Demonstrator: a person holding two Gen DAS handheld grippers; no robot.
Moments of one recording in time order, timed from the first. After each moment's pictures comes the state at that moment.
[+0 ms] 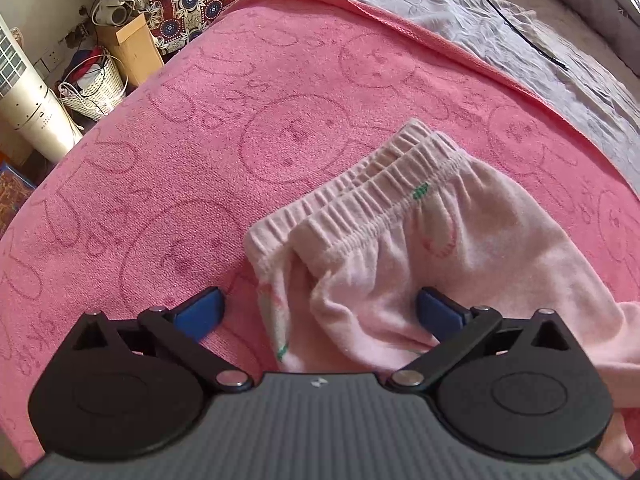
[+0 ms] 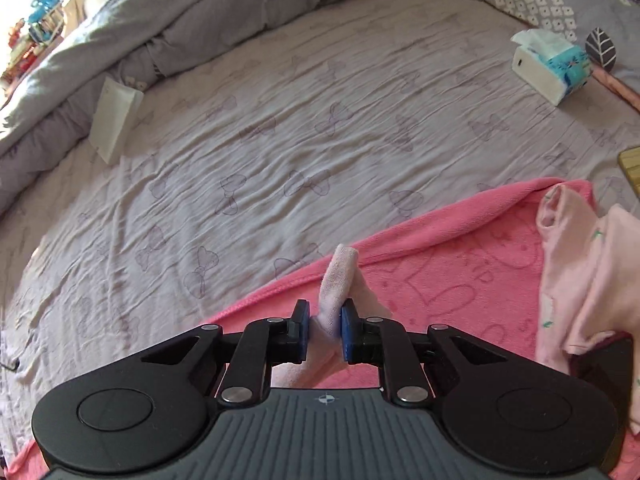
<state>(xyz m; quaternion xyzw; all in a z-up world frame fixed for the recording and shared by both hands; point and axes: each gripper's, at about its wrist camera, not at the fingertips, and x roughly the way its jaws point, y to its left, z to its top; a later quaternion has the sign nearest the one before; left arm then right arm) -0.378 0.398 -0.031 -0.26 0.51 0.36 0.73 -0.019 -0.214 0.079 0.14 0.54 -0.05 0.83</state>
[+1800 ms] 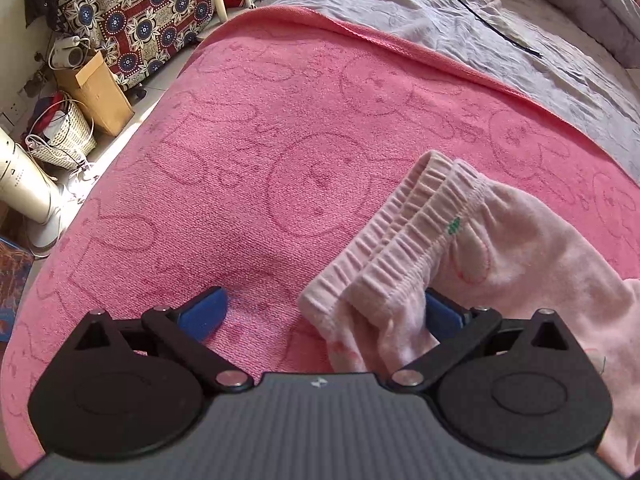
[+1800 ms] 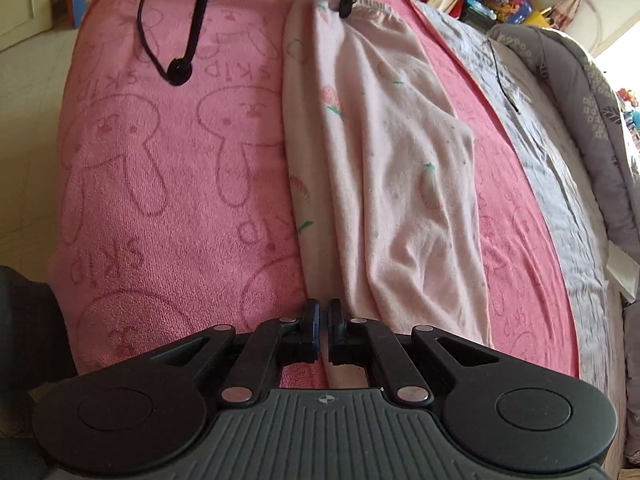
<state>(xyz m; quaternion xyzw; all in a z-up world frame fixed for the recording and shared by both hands) -0.387 0.434 -0.020 -0.21 0.52 0.30 0.77 -0.441 0.032 0.003 -0.50 0.26 0.49 0.67</state>
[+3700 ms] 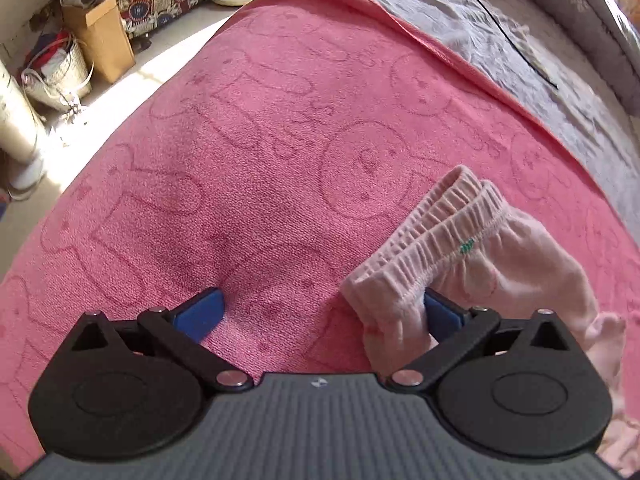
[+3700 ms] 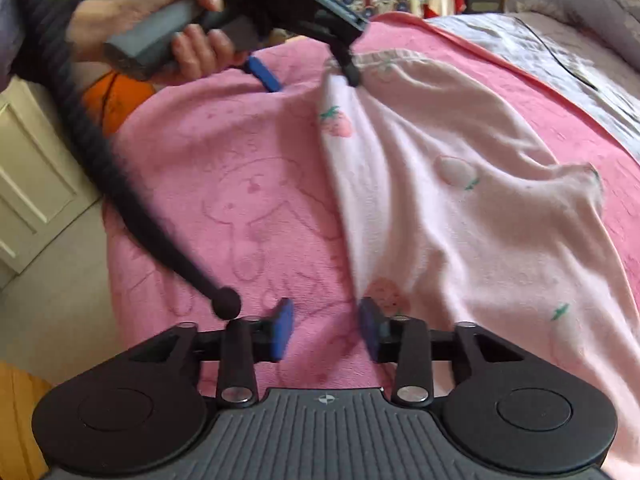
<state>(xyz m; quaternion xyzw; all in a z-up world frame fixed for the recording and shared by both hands) -0.412 0.456 -0.023 -0.26 0.53 0.29 0.75 -0.429 0.154 0.002 -0.28 0.39 0.62 0.62</state>
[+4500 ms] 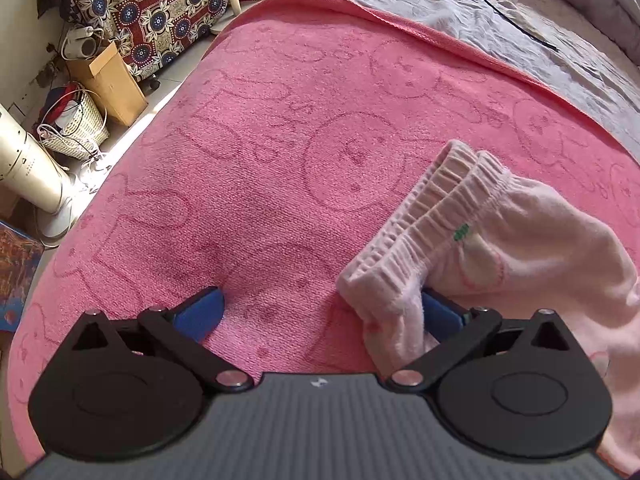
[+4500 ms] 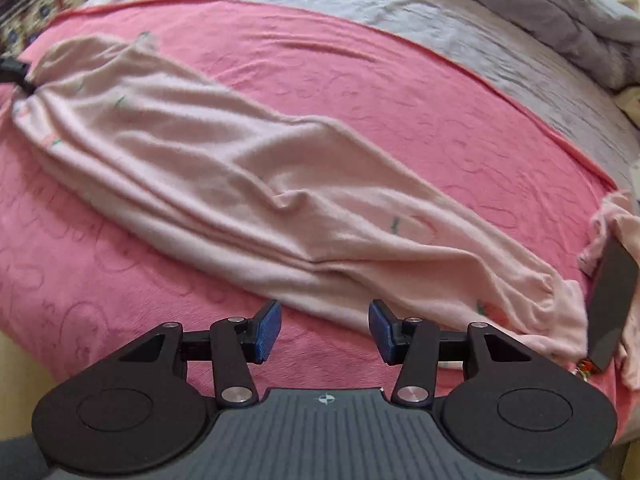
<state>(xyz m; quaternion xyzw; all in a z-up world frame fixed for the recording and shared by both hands) -0.406 0.437 -0.028 -0.21 0.53 0.31 0.76 -0.364 -0.092 0.030 -0.23 0.52 0.17 0.81</state>
